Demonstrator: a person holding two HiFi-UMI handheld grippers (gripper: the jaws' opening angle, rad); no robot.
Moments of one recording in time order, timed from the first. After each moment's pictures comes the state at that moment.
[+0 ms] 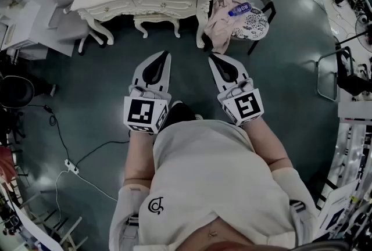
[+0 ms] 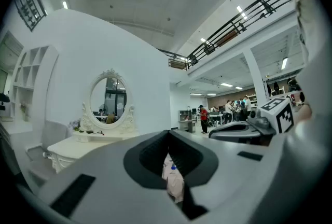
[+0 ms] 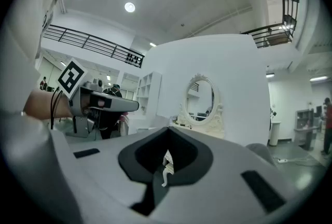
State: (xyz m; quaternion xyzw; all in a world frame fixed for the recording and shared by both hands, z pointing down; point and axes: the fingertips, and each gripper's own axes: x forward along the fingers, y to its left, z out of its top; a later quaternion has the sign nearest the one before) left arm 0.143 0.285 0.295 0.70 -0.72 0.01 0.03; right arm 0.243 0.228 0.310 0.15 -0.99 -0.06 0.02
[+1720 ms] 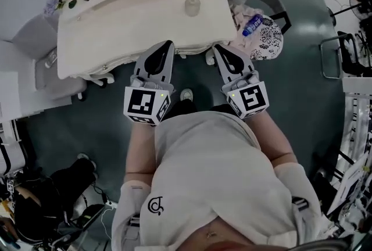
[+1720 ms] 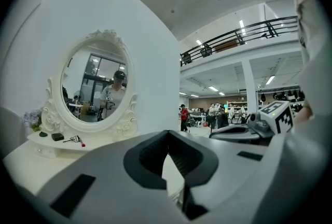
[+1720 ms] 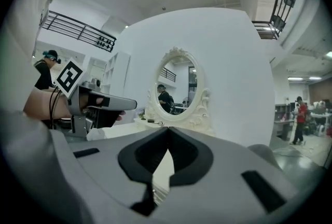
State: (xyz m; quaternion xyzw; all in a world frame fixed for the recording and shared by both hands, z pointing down) left arm -0.160 -0.021 0.332 0.79 -0.61 0.00 0.08; right arm -0.042 -0.049 0.346 0.30 -0.95 -0.03 0.07
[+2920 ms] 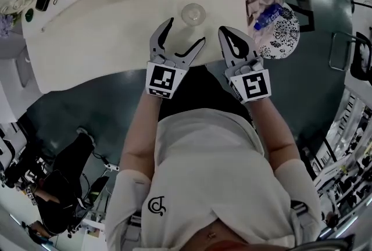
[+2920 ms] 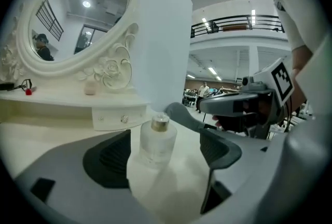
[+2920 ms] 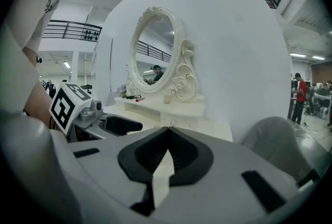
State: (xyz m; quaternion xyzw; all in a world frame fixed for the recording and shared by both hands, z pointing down) left arm -0.095 -0.192 0.546 0.79 -0.59 0.08 0.16; right arm -0.026 -0.223 0.499 0.24 -0.96 0.05 0.13
